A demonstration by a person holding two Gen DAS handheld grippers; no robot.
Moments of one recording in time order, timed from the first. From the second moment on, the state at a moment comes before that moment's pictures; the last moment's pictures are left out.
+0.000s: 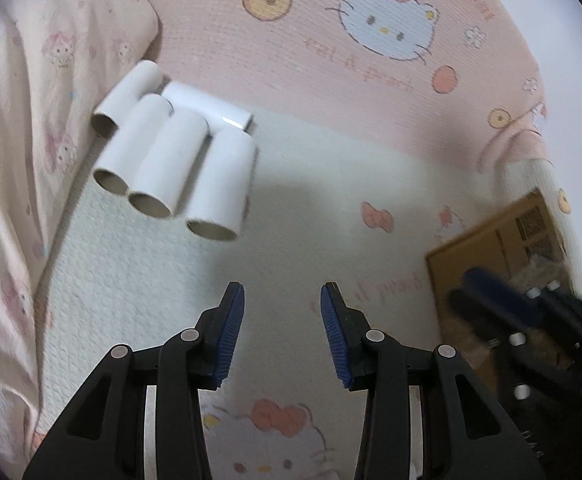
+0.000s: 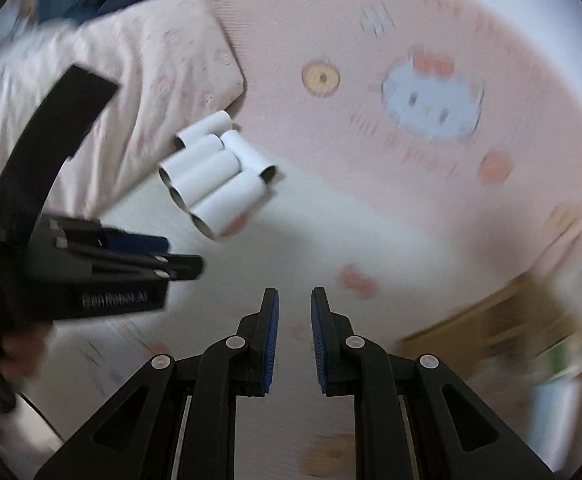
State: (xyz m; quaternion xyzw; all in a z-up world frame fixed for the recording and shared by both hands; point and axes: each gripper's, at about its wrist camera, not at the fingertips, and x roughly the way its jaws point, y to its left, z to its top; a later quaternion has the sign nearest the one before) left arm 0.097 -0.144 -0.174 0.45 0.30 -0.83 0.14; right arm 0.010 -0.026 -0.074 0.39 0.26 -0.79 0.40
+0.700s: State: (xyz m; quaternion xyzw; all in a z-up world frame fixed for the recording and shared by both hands) left arm 0.094 -0.204 -0.190 0.42 0.37 -0.81 0.18; right arm -0.013 -0.064 -0.143 0.40 0.16 -0.78 0.46
